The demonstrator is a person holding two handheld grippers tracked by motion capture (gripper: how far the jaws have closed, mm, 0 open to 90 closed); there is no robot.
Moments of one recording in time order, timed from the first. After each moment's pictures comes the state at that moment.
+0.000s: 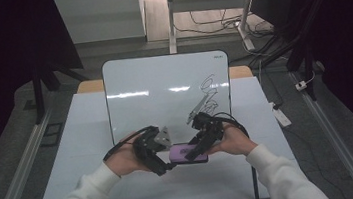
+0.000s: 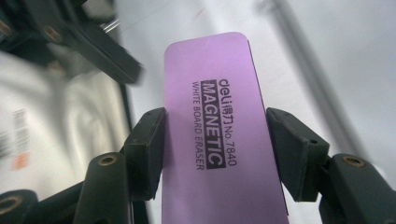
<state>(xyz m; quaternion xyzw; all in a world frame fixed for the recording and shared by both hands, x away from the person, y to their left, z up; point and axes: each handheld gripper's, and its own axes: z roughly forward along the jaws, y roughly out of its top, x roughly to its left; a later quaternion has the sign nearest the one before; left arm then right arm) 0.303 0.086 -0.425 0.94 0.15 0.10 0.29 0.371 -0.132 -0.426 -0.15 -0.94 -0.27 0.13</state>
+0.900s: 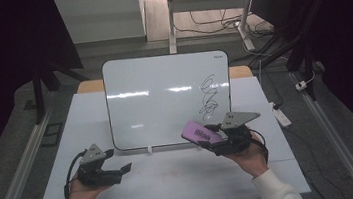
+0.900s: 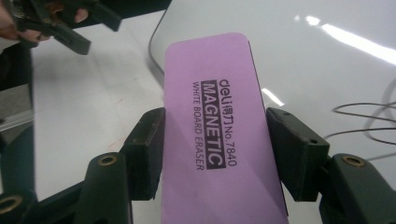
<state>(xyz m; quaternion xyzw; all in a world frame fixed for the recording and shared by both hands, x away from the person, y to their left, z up) 0.251 0.220 -0.491 0.79 0.42 0.14 0.43 0.325 -0.199 -0.427 -0.19 -0.85 -0.48 -0.13</state>
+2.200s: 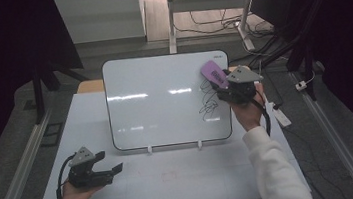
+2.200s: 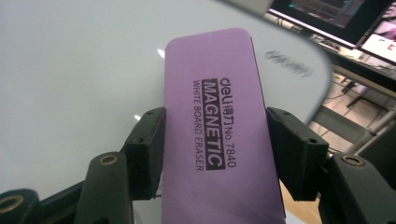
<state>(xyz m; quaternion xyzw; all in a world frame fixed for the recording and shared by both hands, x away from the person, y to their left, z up) 0.251 0.242 -0.502 0.77 0.44 0.14 0.43 0.427 -0.211 -0.385 -0.26 -0.76 -0.45 -0.39</state>
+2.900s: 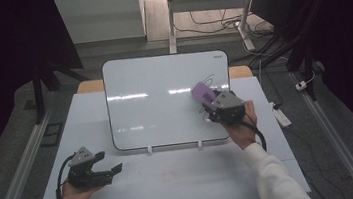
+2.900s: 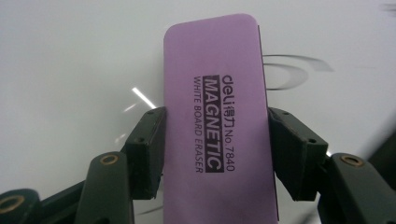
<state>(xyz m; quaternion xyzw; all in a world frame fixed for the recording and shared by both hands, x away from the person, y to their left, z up) 0.251 0.242 -0.502 0.78 0.44 0.13 0.43 0.391 -0.184 -0.430 -0.20 -0.80 -0.39 -0.40</state>
